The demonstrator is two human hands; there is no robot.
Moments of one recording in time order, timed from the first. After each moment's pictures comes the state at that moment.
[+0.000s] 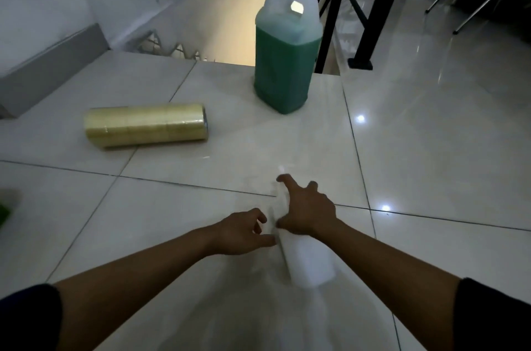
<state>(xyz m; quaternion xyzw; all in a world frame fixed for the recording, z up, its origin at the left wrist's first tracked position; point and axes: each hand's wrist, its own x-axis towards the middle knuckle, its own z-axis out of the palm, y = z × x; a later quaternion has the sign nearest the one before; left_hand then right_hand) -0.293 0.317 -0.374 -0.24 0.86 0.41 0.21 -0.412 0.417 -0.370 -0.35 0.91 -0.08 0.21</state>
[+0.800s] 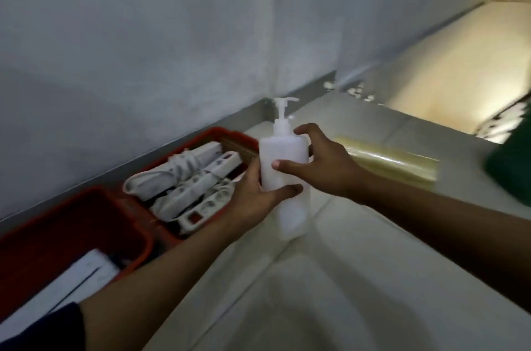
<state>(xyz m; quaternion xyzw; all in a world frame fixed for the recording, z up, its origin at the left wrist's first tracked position) 0.027 0.191 -0.279 -0.47 0.63 0.48 -0.39 -0.115 0.199 -0.225 -0.67 0.63 -0.30 0.24</state>
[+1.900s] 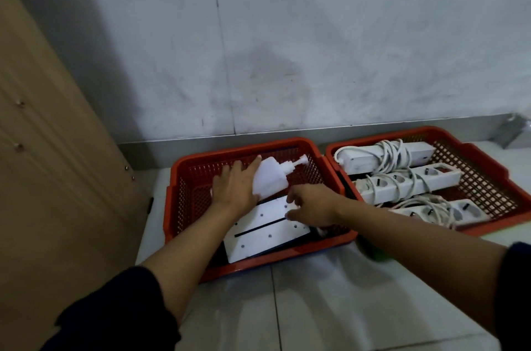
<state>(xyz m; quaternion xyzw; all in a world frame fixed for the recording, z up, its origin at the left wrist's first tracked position) 0.397 0.219 -0.362 -0.85 0.53 0.05 -0.03 0.236 0.153 -0.331 -0.87 0.38 0.12 0.29</state>
